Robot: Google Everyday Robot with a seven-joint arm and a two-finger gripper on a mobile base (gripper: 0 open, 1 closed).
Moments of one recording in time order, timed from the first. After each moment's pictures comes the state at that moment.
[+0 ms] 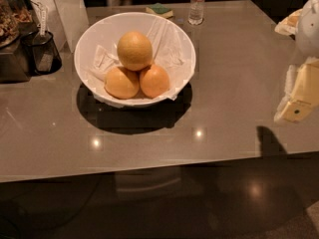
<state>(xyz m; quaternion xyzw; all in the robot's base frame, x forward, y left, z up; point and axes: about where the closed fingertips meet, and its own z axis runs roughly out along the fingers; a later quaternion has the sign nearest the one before) 0.438 -0.211 0.994 -0.60 0.78 -0.06 0.19</state>
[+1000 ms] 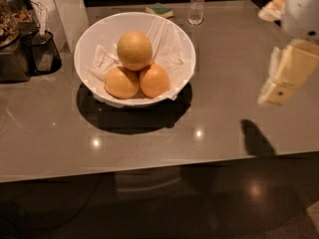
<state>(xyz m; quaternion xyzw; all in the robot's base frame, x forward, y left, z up) 0.460 -0.185 1.010 -0.62 0.75 -0.03 0.22</state>
